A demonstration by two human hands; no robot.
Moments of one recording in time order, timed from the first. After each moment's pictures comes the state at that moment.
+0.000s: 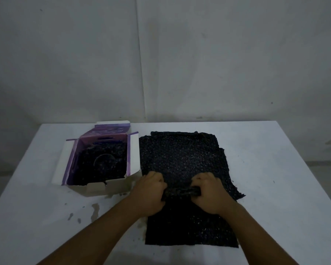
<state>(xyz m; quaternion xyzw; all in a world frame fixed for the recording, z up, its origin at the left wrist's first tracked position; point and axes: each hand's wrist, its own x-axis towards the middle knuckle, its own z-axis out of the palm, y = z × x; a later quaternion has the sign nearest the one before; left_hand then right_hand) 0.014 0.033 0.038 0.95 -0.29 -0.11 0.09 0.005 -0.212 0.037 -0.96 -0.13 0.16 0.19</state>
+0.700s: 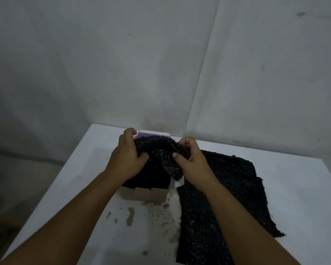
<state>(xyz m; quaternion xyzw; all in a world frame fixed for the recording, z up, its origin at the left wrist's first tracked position) 0.045 0.201 0.139 0.93 0.08 0.09 0.34 0.076 -0.012 0.133 -0.78 -0.14 0.08 0.61</state>
